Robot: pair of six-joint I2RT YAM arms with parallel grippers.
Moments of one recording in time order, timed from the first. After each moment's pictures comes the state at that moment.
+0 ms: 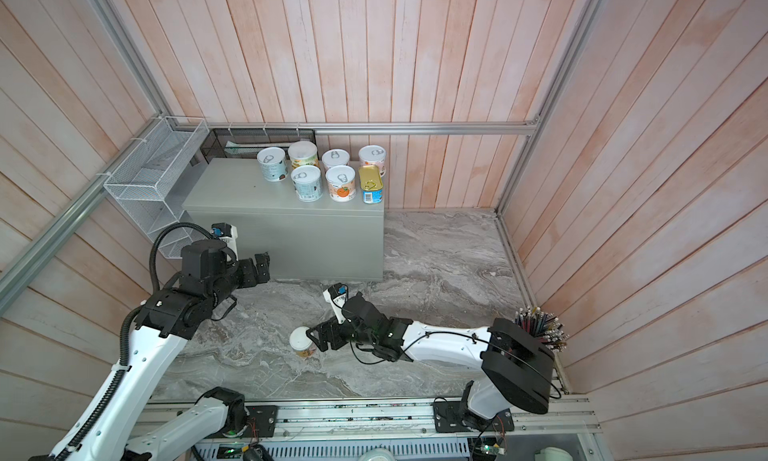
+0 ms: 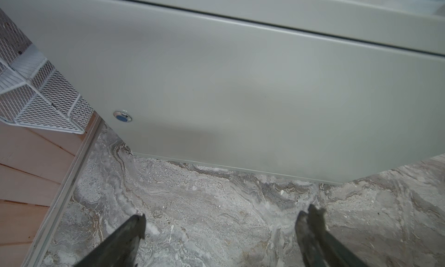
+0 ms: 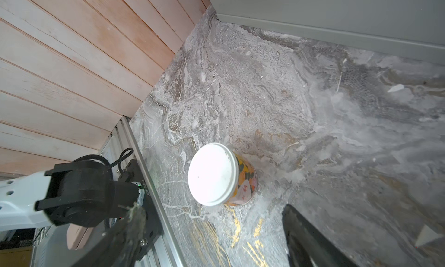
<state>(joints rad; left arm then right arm) -0.27 0.96 1.14 -0.77 -0.20 -0.26 1.13 1.53 0.84 0.17 -0.12 0.63</state>
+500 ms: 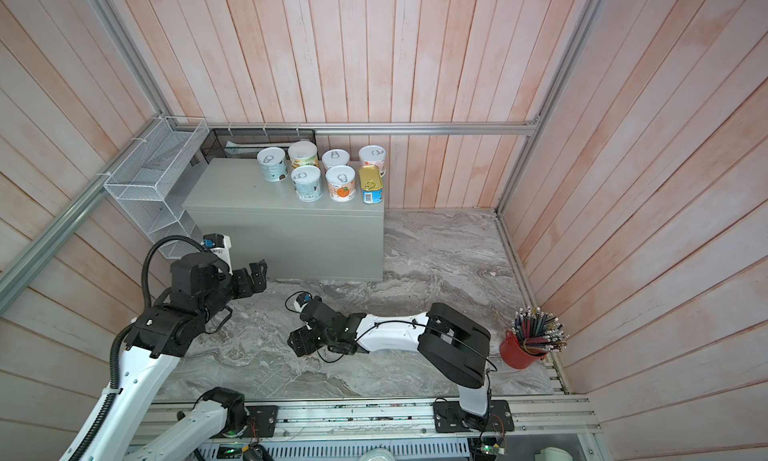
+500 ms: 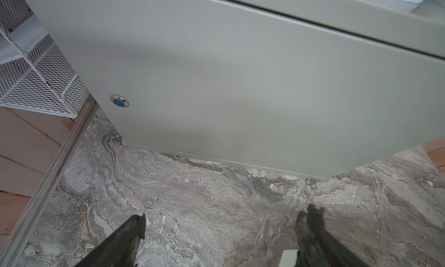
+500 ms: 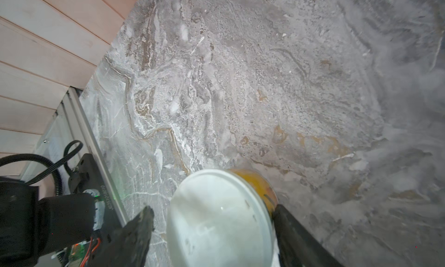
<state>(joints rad) -0.26 0.85 1.07 -0.77 -0.16 -0.30 1.20 1.88 1.17 -0.04 -0.07 0.60</state>
